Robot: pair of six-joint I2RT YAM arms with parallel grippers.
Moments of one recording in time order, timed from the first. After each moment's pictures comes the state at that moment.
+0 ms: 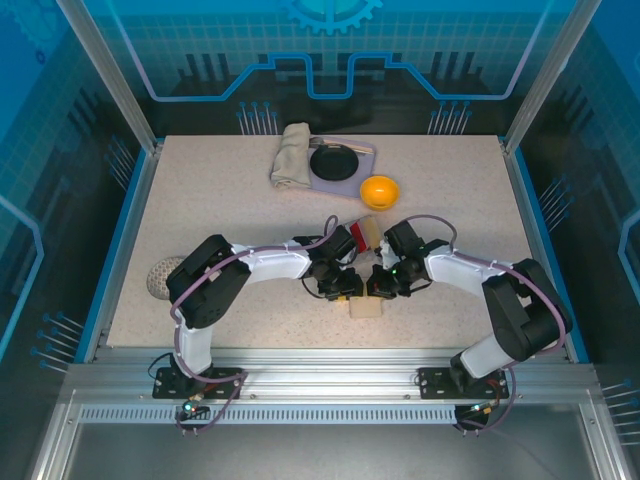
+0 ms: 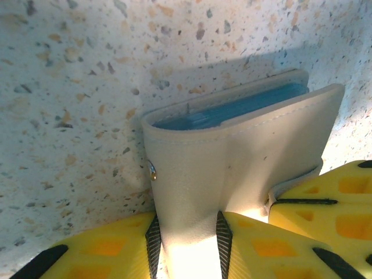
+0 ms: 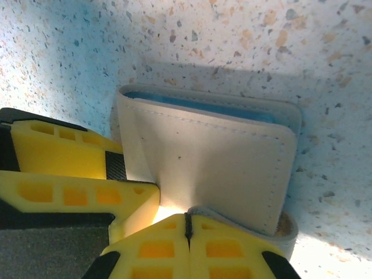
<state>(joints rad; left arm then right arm) -0.81 1.93 1.17 -0.42 0.39 -0.90 0.46 1.53 0.75 -0.51 -0.48 0.53</state>
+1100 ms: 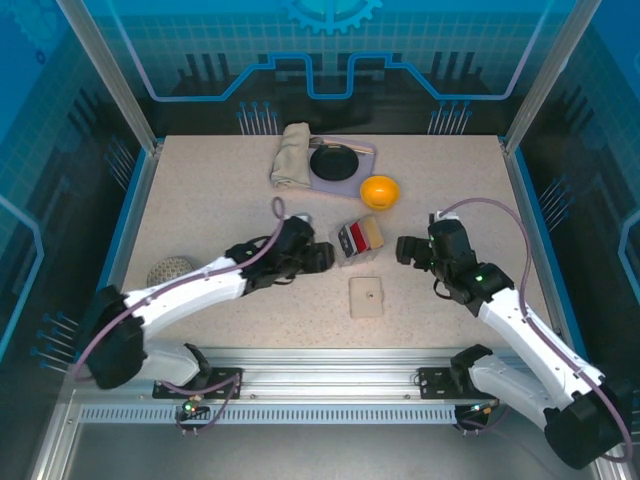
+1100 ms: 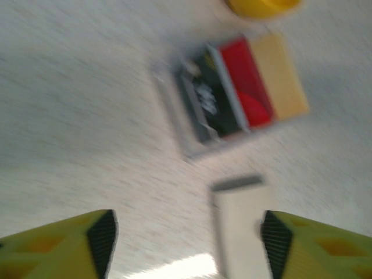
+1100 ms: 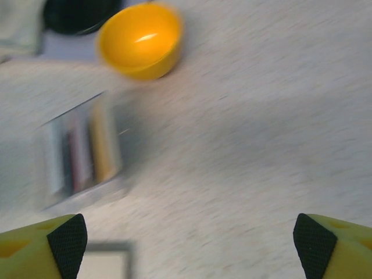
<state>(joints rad) -0.73 1.32 0.90 -0.39 -0.15 -0.79 0.40 0.91 0.70 -0.53 0.31 0.42</state>
